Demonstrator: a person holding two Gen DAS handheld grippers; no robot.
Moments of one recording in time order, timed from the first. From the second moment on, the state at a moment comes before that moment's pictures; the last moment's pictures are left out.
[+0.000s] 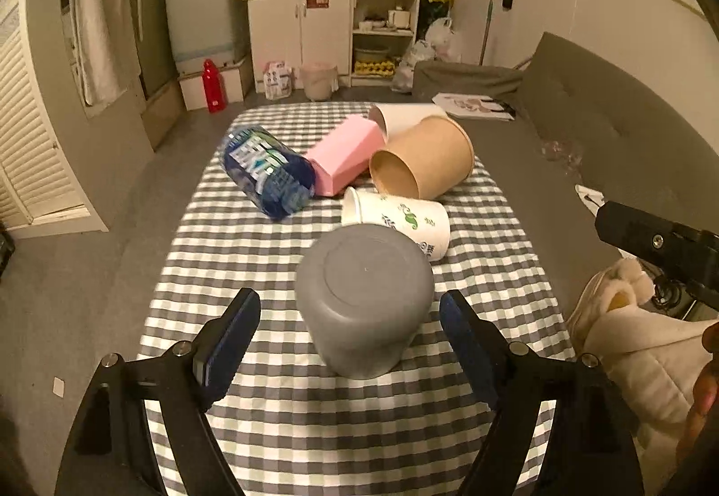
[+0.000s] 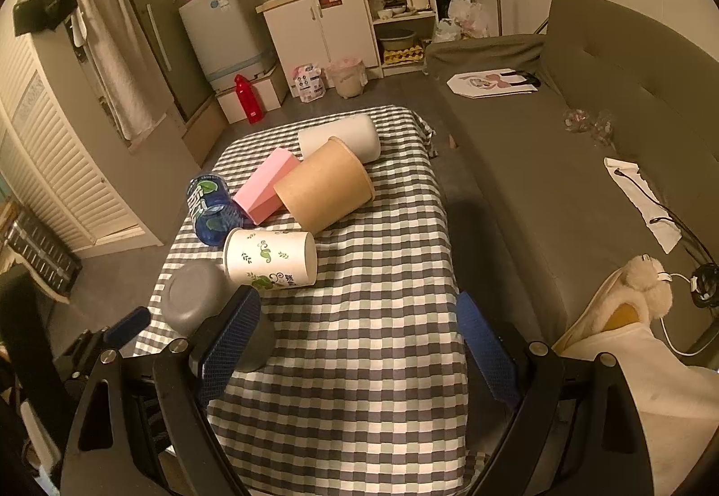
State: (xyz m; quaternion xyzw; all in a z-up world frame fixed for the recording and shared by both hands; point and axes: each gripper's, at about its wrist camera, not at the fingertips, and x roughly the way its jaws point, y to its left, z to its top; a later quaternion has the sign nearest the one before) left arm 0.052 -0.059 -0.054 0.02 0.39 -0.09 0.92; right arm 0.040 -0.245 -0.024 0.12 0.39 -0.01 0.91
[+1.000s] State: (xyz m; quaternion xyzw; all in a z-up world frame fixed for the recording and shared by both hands) left arm 0.002 0.005 -0.032 -0.01 0.30 -0.03 0.95; right arm -0.003 -0.196 -0.011 0.02 0.32 0.02 0.95
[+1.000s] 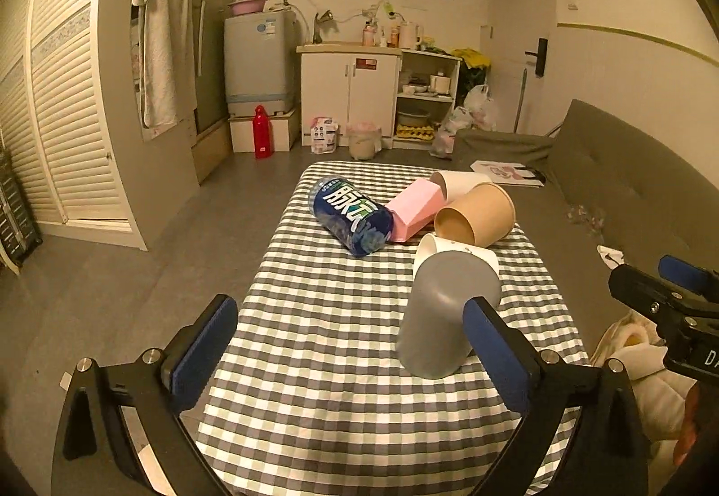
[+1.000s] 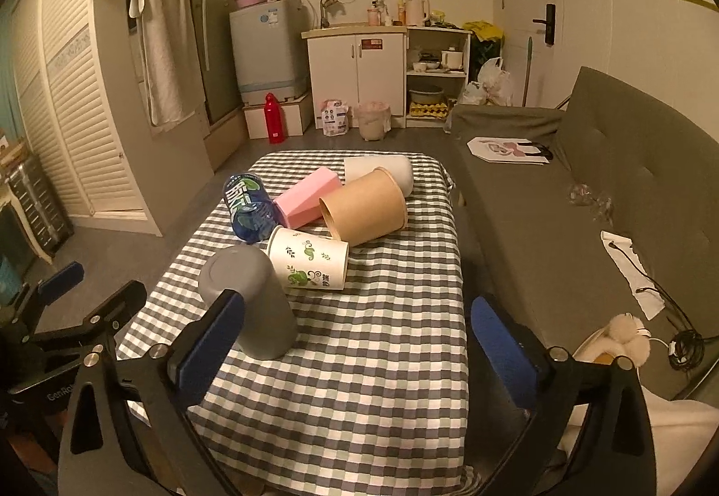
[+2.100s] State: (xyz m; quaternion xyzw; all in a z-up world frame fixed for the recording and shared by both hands) left arm 0.003 0.011 -0.036 -0.02 0.30 0.00 0.95; right arm -0.002 -0.183 -0.020 -0.02 0.34 0.02 0.94
